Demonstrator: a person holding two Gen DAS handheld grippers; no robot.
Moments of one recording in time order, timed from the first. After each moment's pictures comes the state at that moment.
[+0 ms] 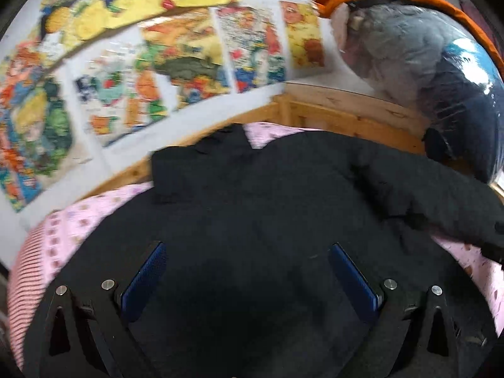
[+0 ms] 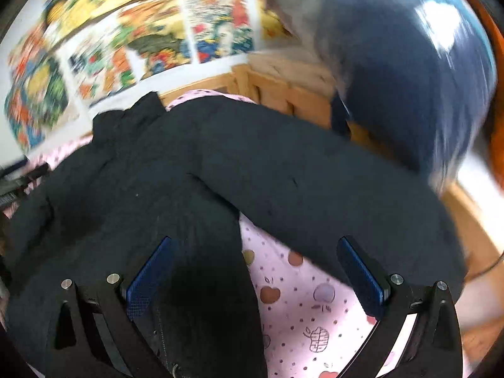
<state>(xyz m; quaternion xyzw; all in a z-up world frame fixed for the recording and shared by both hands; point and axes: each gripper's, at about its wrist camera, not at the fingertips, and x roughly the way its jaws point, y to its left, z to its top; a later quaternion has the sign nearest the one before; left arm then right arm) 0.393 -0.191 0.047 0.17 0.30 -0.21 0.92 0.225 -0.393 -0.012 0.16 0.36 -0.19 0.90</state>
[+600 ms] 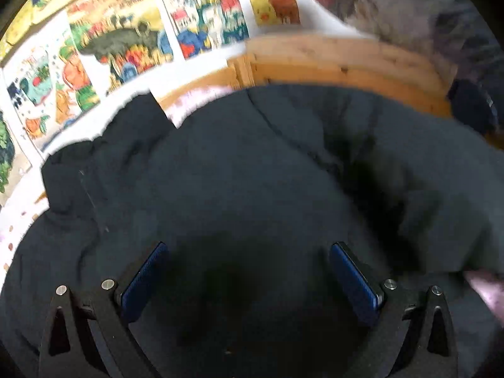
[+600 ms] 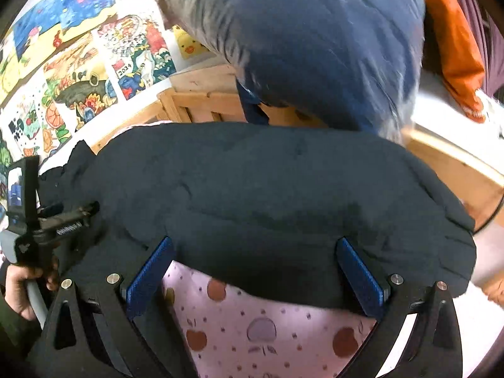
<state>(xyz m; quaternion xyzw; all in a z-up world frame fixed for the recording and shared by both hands) 0.469 -0.322 -0.057 0.21 0.36 -0.21 0.88 0.250 -0.442 -0.079 0.22 0.29 -0.32 0.88</state>
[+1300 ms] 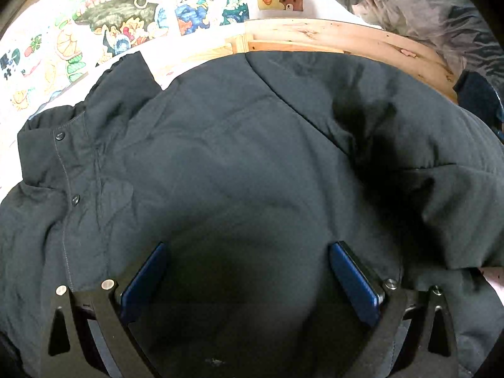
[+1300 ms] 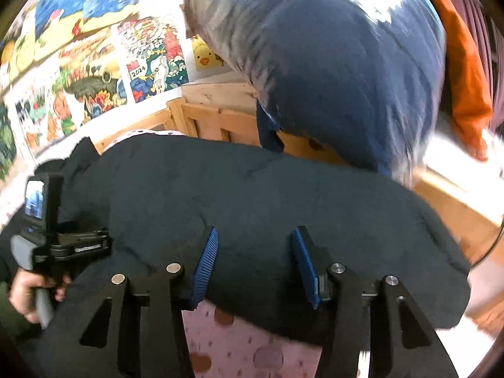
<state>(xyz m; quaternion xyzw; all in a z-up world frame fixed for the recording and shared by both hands) 0.479 -0.314 -0.086 0.18 0.38 -0.23 0.88 0.257 -0.436 -0.067 0.19 0.27 -0.30 0.89</state>
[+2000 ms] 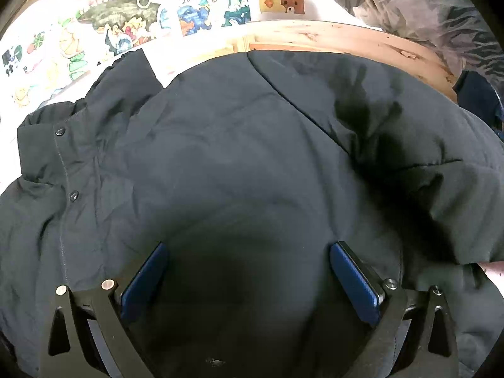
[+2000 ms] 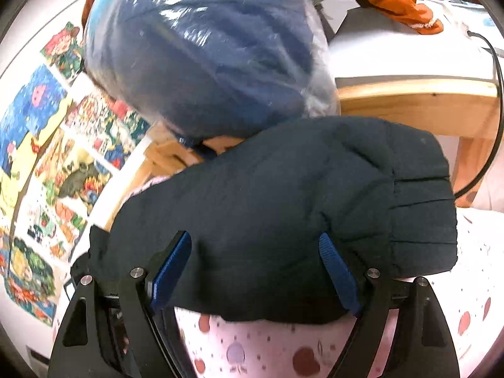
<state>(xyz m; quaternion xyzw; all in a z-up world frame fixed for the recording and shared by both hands) 0.480 -0.311 -0.092 0.17 0.38 -0.23 0.88 0.202 -0.496 -0.094 0.41 0.19 -0.32 0.83</state>
